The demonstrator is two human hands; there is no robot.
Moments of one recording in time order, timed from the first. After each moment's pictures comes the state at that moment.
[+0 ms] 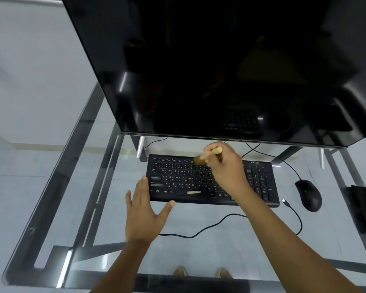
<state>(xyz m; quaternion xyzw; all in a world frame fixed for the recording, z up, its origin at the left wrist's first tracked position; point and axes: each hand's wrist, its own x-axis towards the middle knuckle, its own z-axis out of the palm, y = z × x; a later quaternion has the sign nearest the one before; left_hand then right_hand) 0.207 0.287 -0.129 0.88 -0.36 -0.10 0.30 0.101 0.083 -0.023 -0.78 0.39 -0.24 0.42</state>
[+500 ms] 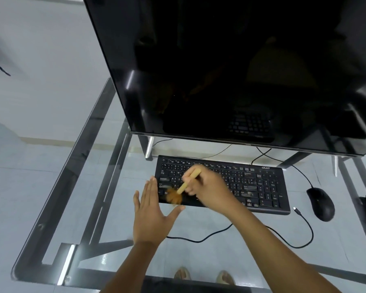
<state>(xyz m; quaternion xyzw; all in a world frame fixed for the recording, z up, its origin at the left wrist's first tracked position) 0.235 0.308 -0.133 0.90 -0.33 -0.09 0.28 0.161 0.150 -0.023 -0.79 0.30 -0.03 0.53</state>
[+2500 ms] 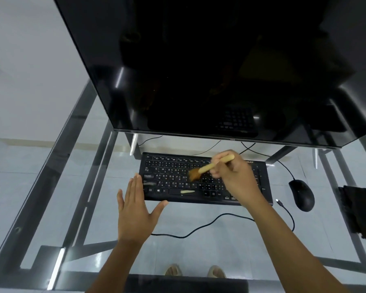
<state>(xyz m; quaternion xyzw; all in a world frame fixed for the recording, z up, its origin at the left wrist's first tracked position) 0.233 0.308 -0.138 0.91 -0.34 -0.08 0.24 0.101 0.092 -0.021 -0.79 0.38 -0.19 0.45</state>
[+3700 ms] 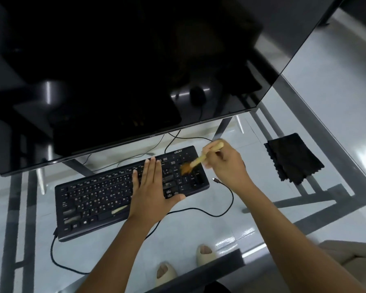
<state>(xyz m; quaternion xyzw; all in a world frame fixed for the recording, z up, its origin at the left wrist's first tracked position) 0.144 0.133 -0.102 0.78 -0.59 -0.15 0.11 -0.027 0.011 -0.016 -0.70 0.51 -0.25 0.43</state>
